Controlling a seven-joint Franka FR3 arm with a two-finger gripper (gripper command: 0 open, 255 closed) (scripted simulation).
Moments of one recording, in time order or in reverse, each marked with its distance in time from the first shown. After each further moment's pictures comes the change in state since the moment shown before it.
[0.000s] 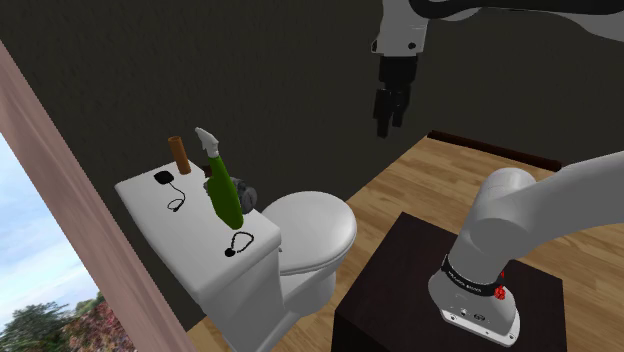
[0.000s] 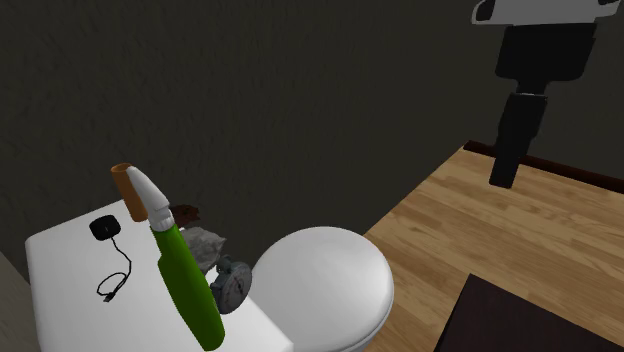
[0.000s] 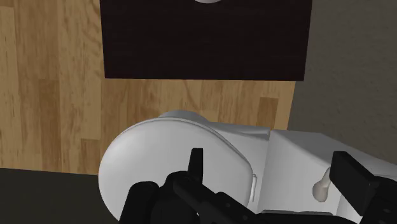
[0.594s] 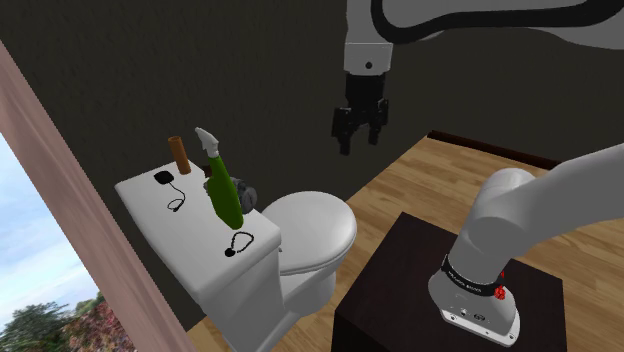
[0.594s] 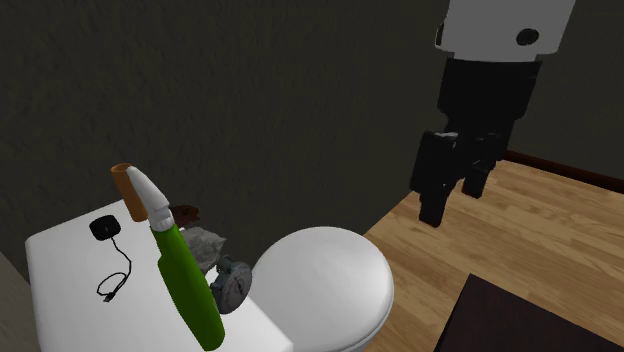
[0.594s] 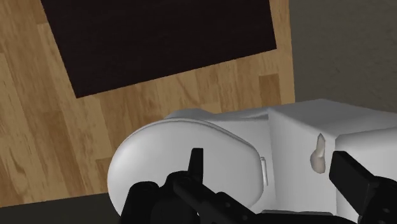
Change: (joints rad) arm -0.038 0.078 0.210 -0.007 0.127 0.132 0.362
